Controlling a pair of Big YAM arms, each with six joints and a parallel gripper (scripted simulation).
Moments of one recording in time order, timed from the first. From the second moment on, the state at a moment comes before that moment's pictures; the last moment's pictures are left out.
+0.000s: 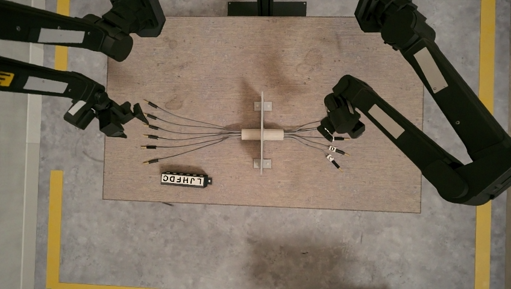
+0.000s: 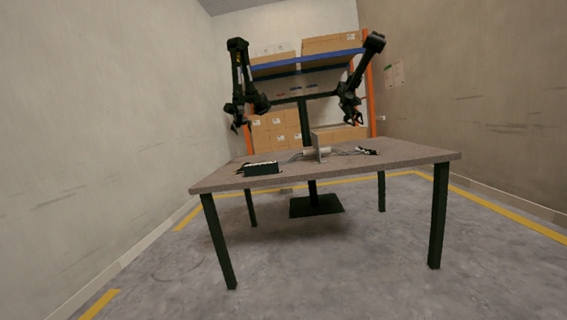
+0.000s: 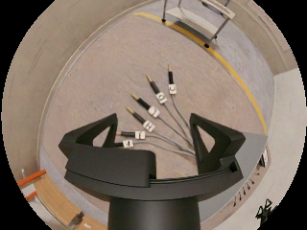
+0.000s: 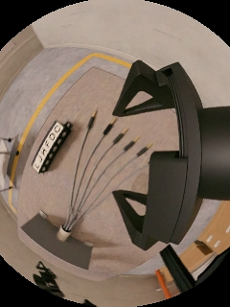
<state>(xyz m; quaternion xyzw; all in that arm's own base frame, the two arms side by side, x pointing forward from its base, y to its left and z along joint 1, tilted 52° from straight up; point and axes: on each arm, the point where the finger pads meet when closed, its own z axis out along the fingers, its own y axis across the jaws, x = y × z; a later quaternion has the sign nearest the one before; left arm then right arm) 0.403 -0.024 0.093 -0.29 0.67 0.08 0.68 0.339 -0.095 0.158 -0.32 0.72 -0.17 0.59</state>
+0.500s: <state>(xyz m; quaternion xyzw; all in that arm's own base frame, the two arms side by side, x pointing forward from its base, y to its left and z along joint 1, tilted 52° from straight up) 0.403 -0.024 0.094 -0.29 0.67 0.08 0.68 0.334 -0.123 0.157 -0.26 0.72 -0.16 0.62</state>
